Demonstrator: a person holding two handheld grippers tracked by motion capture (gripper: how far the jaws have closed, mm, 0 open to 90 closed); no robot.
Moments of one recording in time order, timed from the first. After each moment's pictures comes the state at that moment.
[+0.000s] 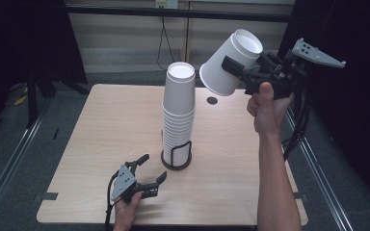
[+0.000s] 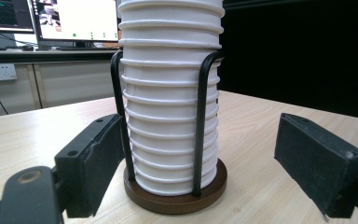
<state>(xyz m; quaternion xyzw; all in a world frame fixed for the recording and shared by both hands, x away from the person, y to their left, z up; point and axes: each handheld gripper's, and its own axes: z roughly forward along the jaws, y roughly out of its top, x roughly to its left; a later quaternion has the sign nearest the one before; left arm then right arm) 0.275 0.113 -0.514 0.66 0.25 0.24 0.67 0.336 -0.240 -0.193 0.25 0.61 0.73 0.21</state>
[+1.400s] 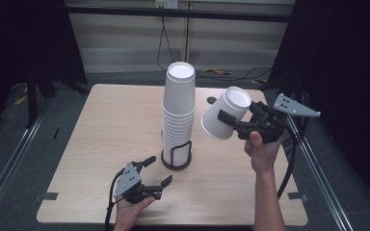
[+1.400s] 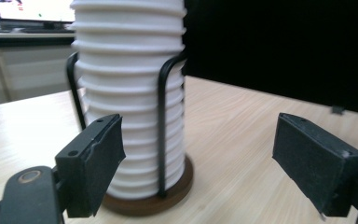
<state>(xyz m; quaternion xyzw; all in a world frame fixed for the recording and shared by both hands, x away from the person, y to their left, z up) 0.270 0.100 -0.491 0.69 0.24 0.19 0.66 0.306 -0.249 -0.295 0.29 0.64 0.68 0.19</state>
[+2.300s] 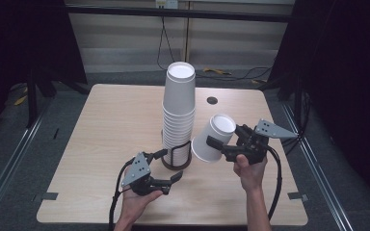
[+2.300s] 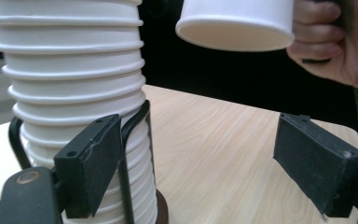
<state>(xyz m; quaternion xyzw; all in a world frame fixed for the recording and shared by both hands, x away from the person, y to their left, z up) 0.280 0.079 -0.456 0.71 0.19 0.15 0.66 0.294 -0.234 -0.358 0.29 0.66 0.68 0.14</state>
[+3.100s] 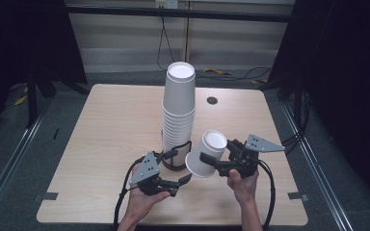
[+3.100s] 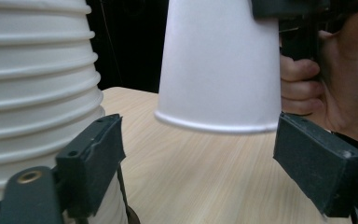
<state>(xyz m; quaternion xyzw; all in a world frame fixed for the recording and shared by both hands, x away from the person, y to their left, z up) 0.279 0.059 -0.448 0.72 0.15 0.13 0.66 0.280 -0.223 -0.399 0.29 0.67 0.68 0.11</state>
